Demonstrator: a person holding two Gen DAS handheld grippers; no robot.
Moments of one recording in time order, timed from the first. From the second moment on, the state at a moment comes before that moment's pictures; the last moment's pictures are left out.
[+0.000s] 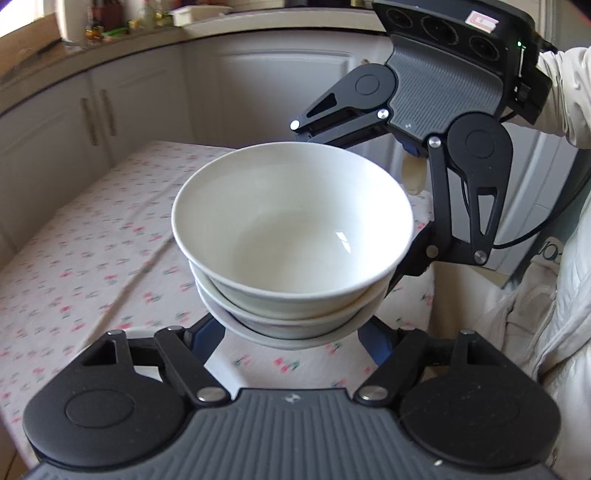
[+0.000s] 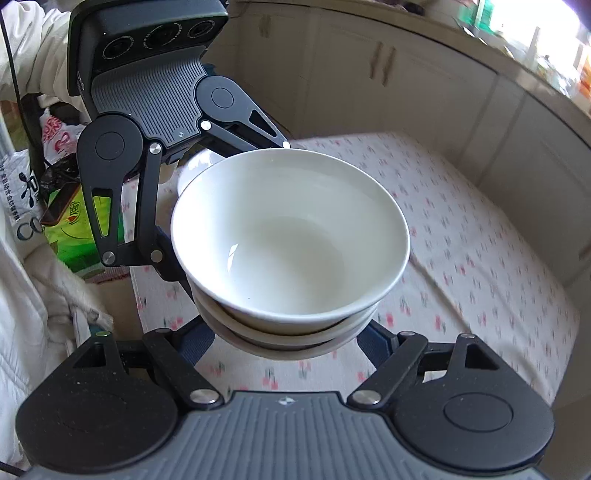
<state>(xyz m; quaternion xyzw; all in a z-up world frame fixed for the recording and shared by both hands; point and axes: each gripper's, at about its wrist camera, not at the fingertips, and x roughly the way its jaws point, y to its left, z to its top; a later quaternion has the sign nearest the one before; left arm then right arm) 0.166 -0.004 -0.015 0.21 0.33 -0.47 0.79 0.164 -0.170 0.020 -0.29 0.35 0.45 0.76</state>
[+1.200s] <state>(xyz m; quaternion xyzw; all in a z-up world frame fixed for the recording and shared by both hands) 0.191 0.110 -0.037 0.19 0.35 -0.39 0.83 0.222 -0.035 -0.012 -0.34 0.34 0.51 0.71</state>
